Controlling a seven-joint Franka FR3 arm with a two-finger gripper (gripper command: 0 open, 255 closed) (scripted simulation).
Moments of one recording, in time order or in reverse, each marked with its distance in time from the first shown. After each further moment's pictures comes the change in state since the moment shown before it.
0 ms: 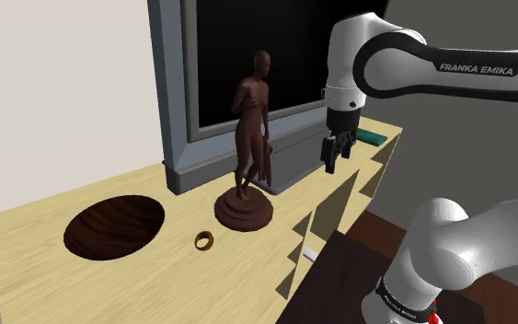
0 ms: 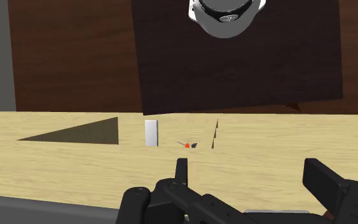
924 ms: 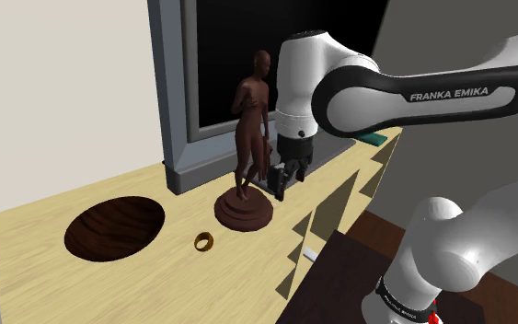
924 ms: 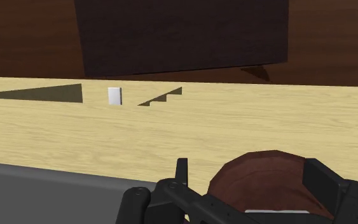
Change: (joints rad) arm 0.079 0.195 0.237 0.023 0.128 0.260 0.237
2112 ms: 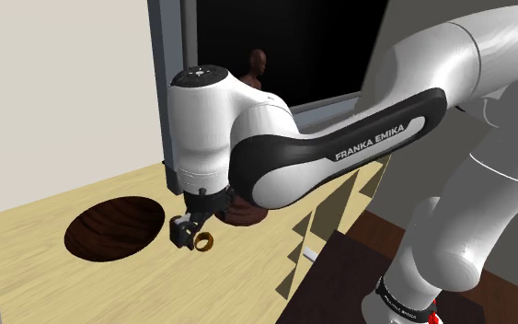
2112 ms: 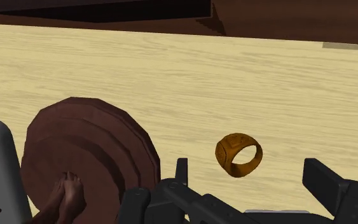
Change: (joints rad) arm 0.006 0.505 0.342 0.297 -0.185 0.276 0.420
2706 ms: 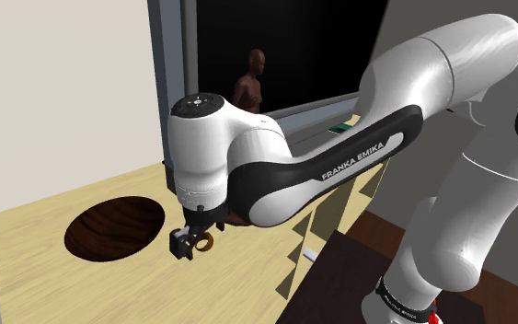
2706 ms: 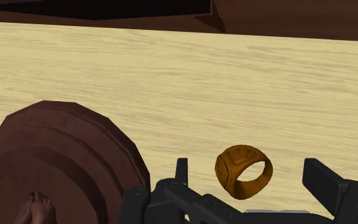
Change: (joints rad) arm -0.006 0.053 0.005 -0.048 -0.045 0.088 0.036
